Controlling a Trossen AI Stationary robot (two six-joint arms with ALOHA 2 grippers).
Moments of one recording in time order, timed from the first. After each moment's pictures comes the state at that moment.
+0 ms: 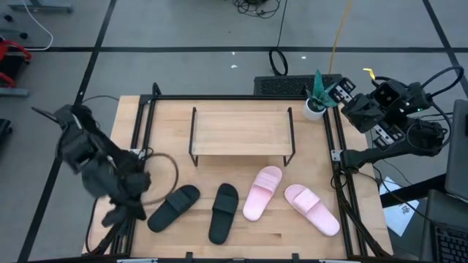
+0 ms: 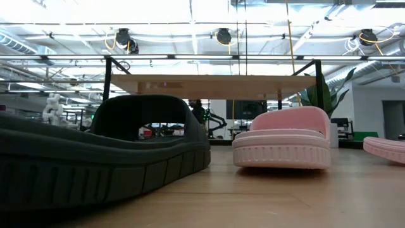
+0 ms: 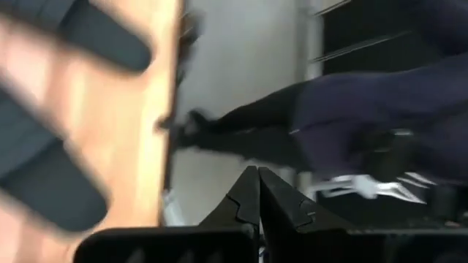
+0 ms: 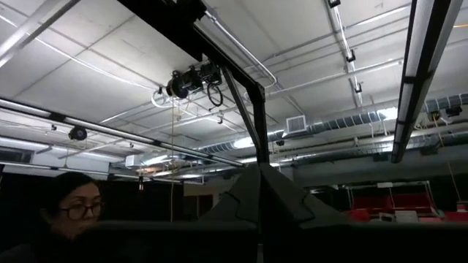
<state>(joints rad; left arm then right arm) -0.84 1.18 1.51 -1.07 0.09 -1.15 -0.02 0.88 1.22 0.41 -0.42 0.42</state>
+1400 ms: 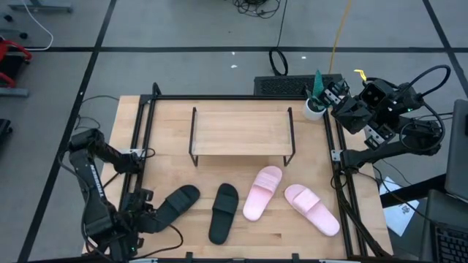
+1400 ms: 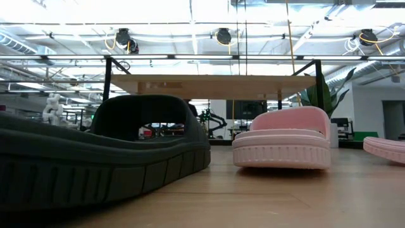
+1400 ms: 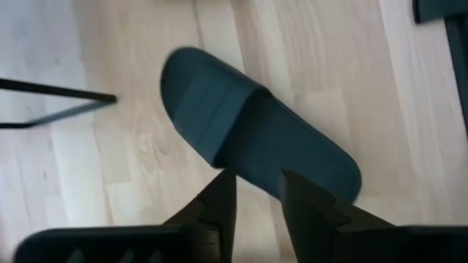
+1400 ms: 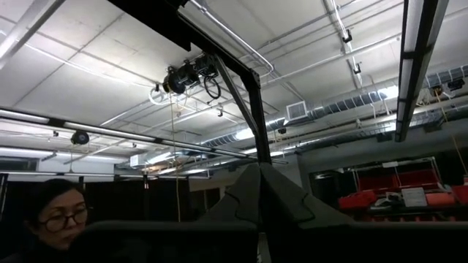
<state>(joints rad) -1.14 1.59 1.38 -1.41 -0.37 -0.93 -0.02 0.93 1.22 0.42 -0.42 0.48</state>
